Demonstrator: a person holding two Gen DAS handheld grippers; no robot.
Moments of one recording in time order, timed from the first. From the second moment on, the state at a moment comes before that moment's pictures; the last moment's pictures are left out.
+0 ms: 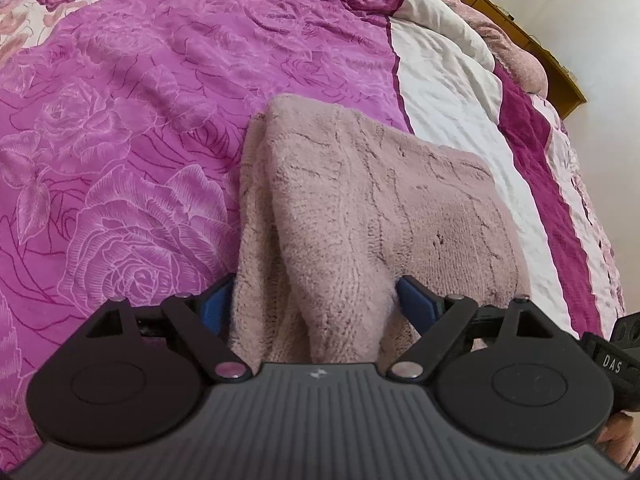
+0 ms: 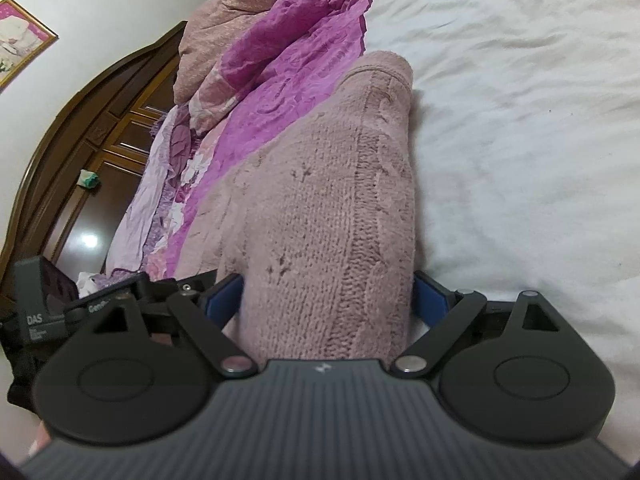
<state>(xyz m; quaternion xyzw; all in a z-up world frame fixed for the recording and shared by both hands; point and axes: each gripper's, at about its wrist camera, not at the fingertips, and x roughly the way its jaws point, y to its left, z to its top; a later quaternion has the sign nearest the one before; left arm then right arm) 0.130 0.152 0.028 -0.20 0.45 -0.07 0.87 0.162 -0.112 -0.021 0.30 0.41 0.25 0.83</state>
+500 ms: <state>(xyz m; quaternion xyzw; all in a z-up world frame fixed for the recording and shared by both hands) 0.129 0.149 0.023 -0.19 0.44 -0.11 0.87 0.160 -0.110 -0.025 0.31 0.38 0.26 0.83</state>
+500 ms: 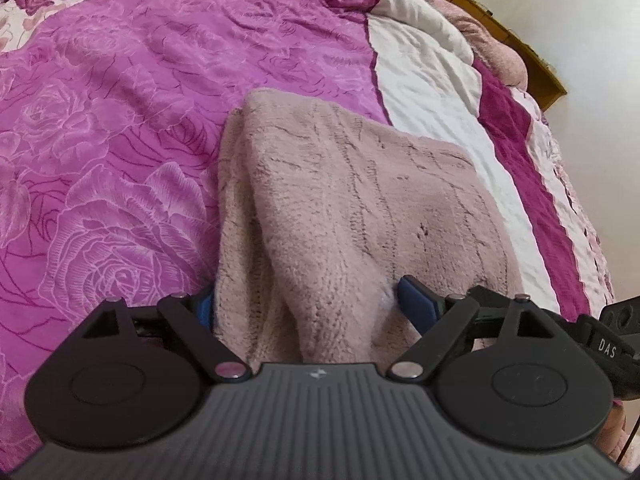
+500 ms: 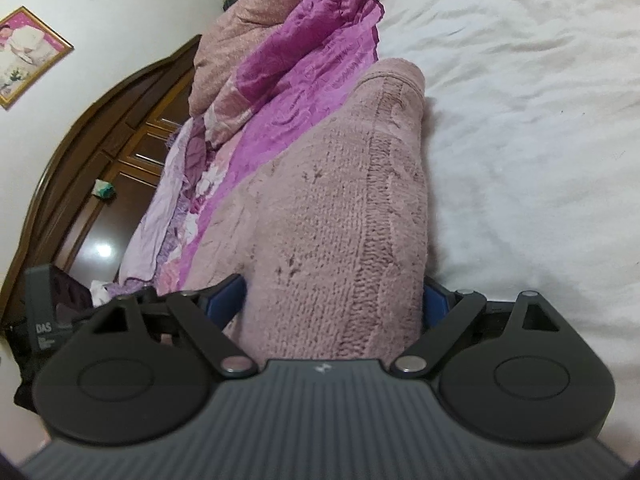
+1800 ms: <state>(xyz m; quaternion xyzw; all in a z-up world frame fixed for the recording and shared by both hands) 0.086 0.036 0.043 -0.15 0.49 -0.17 0.84 0.107 -0.219 -0.010 0.31 0.40 0.20 0.84</state>
